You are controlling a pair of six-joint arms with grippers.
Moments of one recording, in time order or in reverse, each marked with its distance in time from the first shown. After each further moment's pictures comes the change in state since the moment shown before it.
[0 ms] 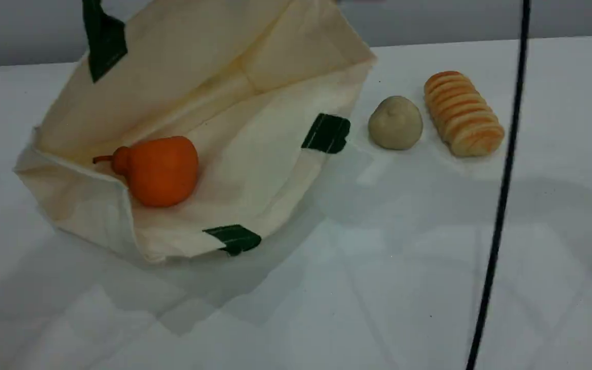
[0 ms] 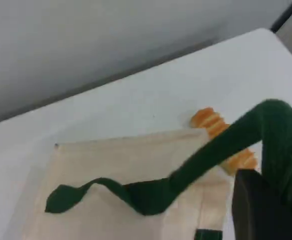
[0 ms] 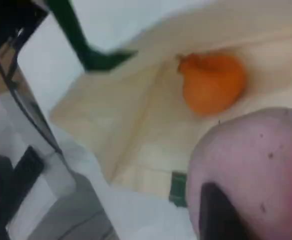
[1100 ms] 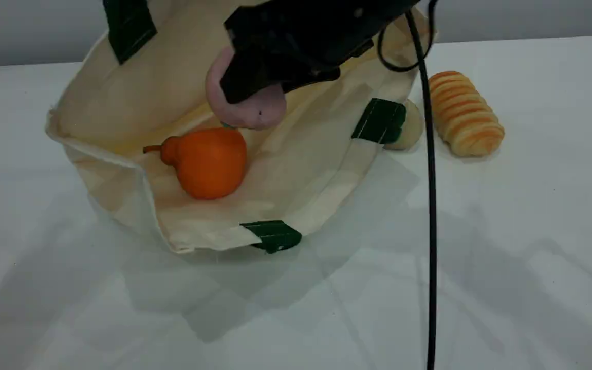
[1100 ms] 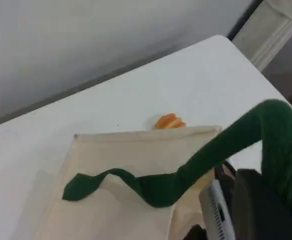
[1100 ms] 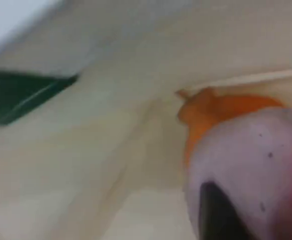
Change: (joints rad) left arm -0.001 -0.030 -0.021 -0.104 0.058 0.077; right arm 0.311 0.199 0.087 0.298 -0.566 -0.205
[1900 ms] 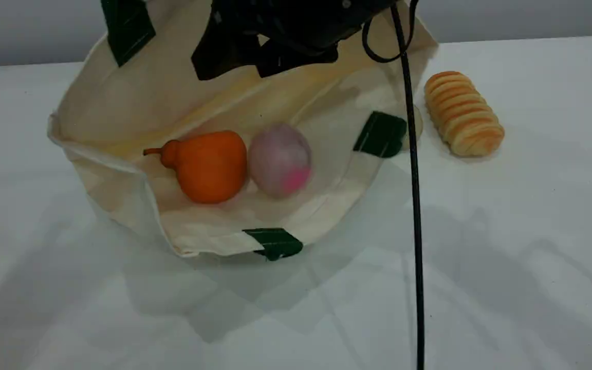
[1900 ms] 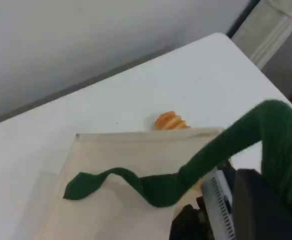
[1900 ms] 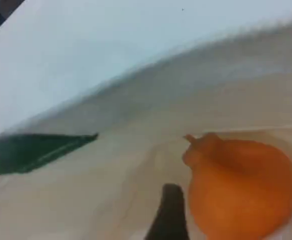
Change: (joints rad) left arm 0.000 0.000 0.000 0.000 0.003 0.003; right arm -0.005 -0.007 0.000 0.170 0.009 -0.186
